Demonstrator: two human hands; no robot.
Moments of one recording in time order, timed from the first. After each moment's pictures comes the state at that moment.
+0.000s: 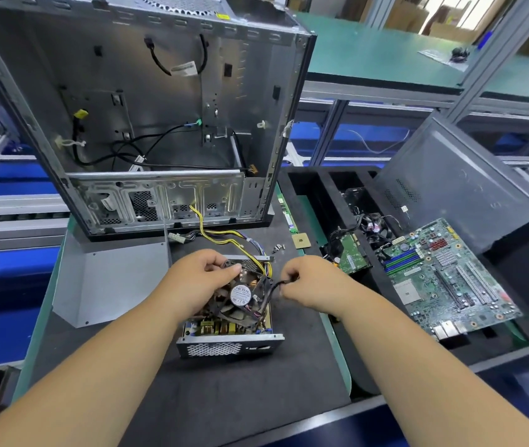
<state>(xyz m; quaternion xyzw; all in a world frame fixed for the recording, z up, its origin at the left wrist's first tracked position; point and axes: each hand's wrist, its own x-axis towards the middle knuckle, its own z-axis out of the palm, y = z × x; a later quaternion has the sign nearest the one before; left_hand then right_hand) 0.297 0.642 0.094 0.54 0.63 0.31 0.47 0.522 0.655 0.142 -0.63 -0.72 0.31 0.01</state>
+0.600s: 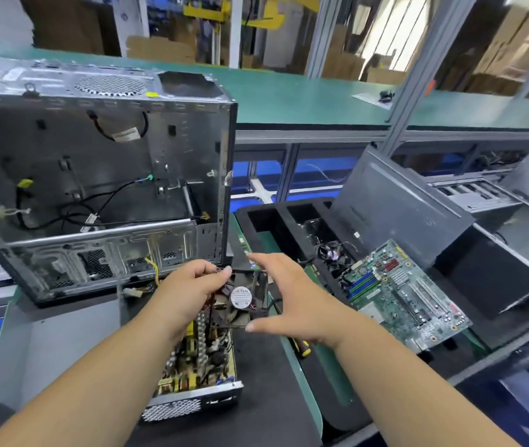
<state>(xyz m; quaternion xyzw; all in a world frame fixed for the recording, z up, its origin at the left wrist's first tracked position) 0.360 0.671 0.155 0.49 0.57 0.40 0.53 0.569 0.651 0.179 -0.49 -0.81 0.28 0.17</state>
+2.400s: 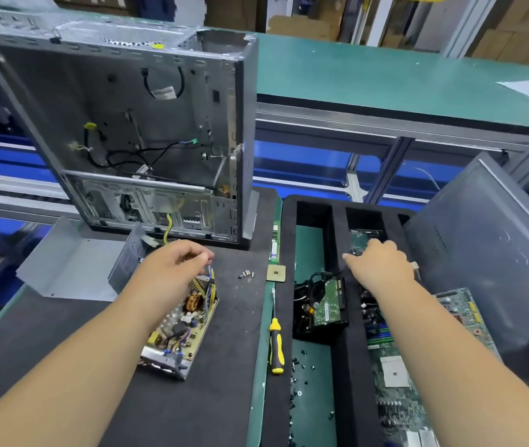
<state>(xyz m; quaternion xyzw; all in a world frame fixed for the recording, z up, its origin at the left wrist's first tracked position) 0.415 0.643 0.151 0.40 0.72 0.44 0.34 0.707 0.821 0.129 -0.73 -0.67 0.11 -0.02</state>
